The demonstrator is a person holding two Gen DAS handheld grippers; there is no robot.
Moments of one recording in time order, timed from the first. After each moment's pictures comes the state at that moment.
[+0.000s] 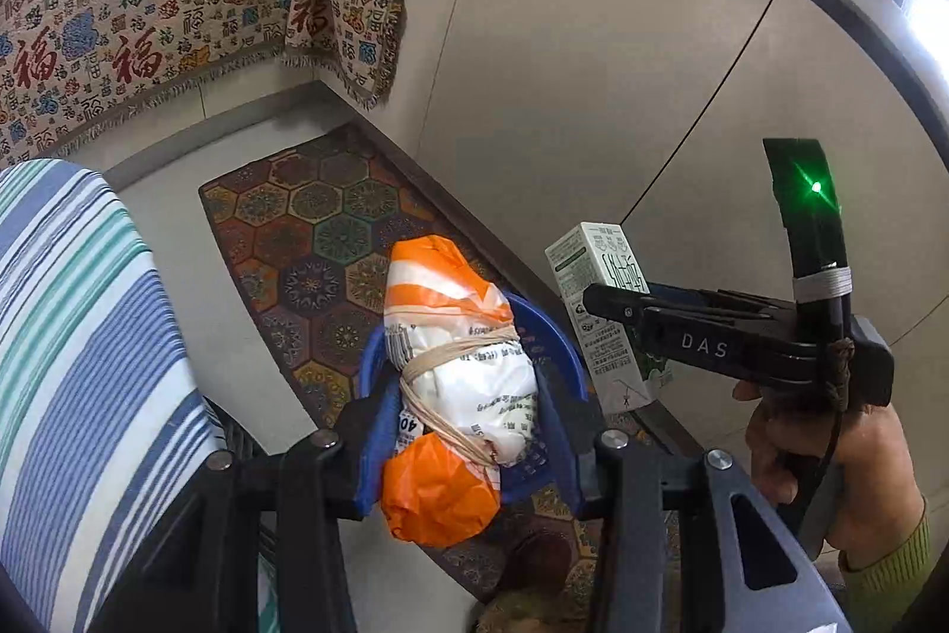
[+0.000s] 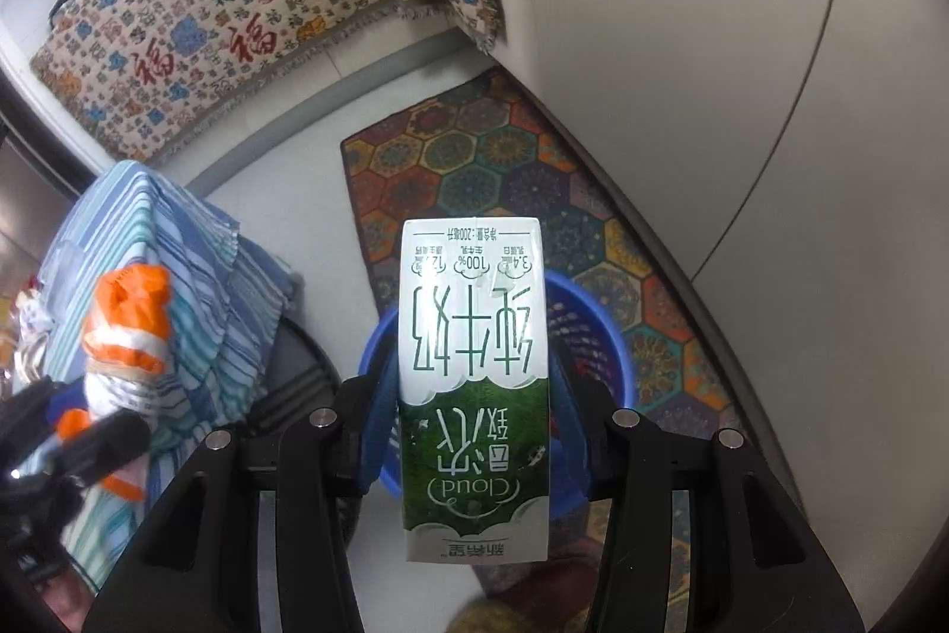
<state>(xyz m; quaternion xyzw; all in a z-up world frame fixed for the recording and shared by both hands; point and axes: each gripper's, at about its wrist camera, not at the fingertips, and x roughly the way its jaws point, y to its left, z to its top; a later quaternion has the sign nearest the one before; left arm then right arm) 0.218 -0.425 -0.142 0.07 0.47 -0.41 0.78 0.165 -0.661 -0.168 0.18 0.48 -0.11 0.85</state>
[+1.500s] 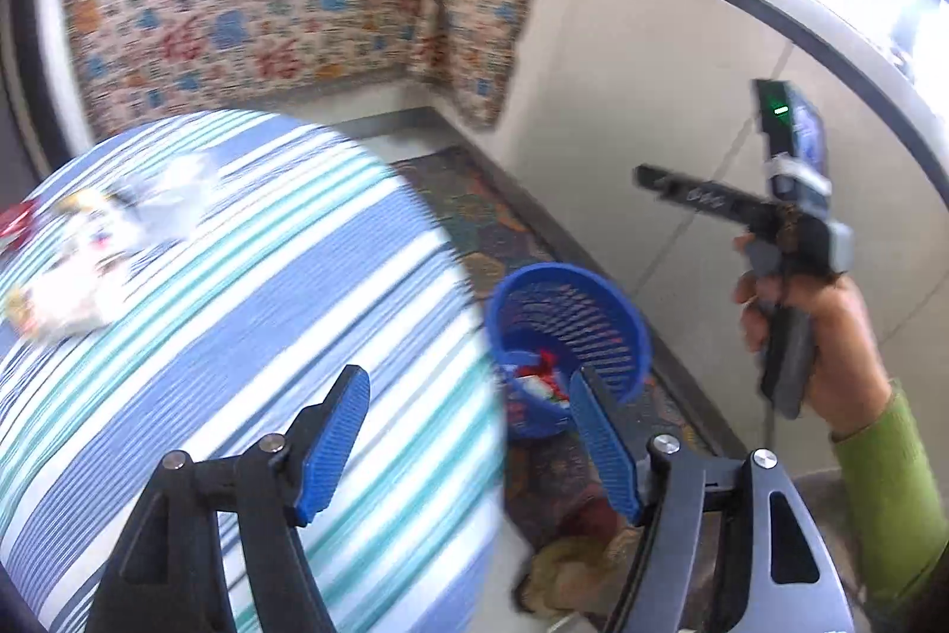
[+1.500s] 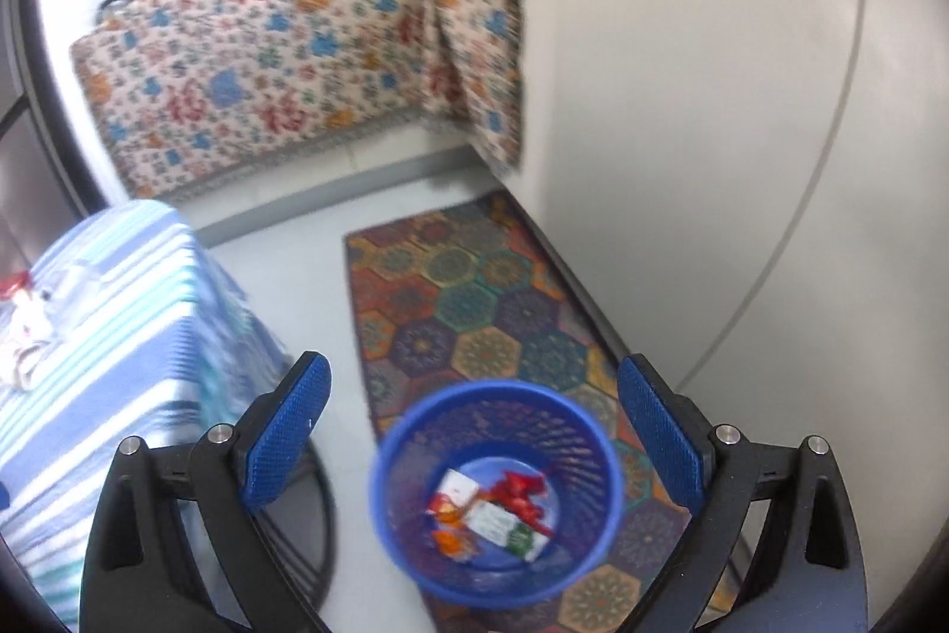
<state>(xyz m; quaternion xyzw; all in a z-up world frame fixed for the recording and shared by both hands) 0.147 -0.243 -0.088 0.05 0.43 -0.30 0.85 0.169 -0.579 -0.101 0.08 0.36 -0.14 0.92</state>
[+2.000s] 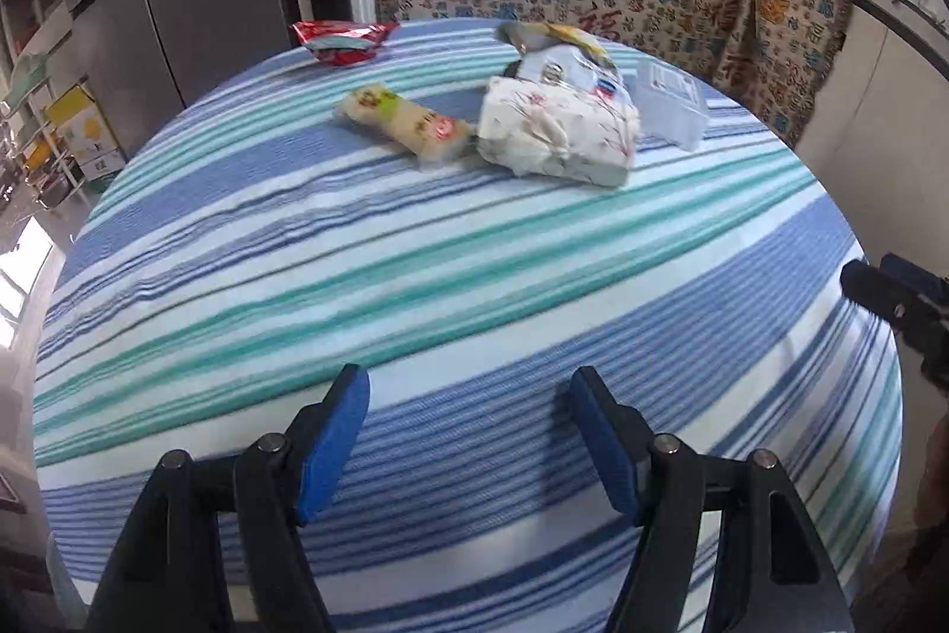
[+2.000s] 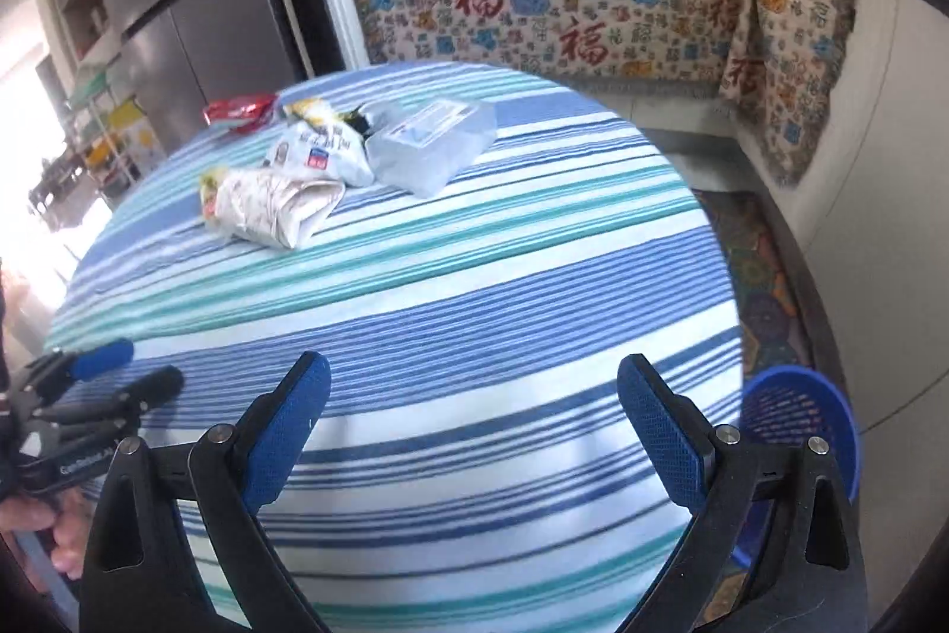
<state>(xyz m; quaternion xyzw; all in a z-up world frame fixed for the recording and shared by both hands) 0.209 -0.036 -0.154 0.01 0.46 -0.03 0.89 0.204 -0.312 -0.139 0.00 0.42 0.09 0.90</state>
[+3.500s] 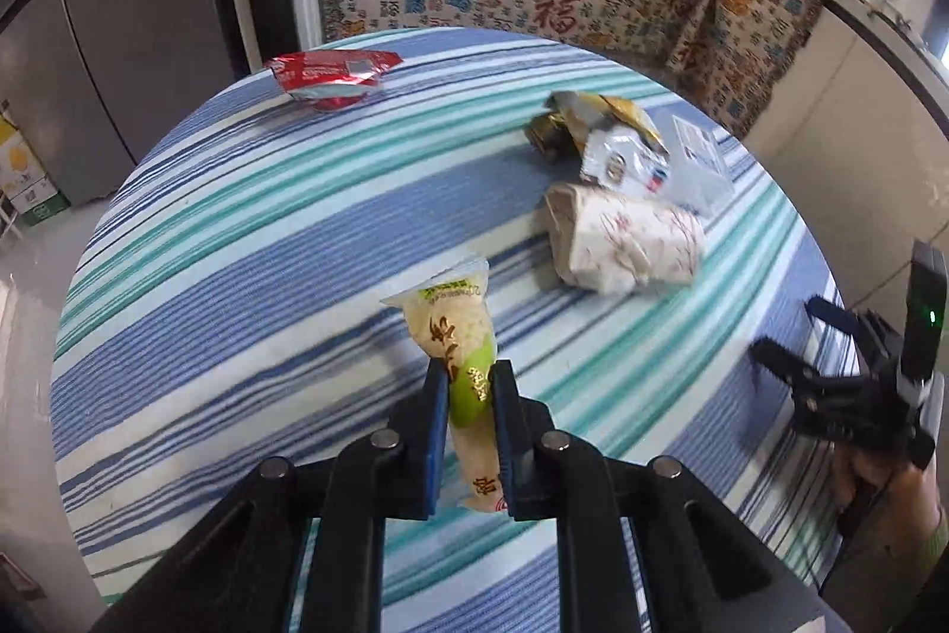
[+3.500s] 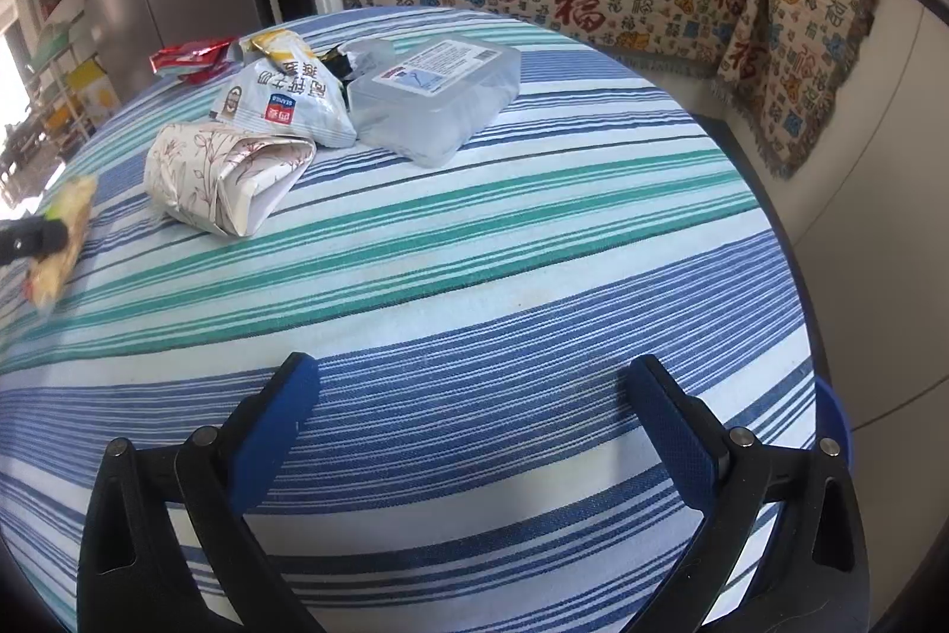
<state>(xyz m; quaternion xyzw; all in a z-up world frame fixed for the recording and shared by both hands) 0.271 0.034 -0.118 0.02 0.50 -0.14 0.85 0.240 -0.273 -0.175 -0.03 0.45 0.06 0.89</state>
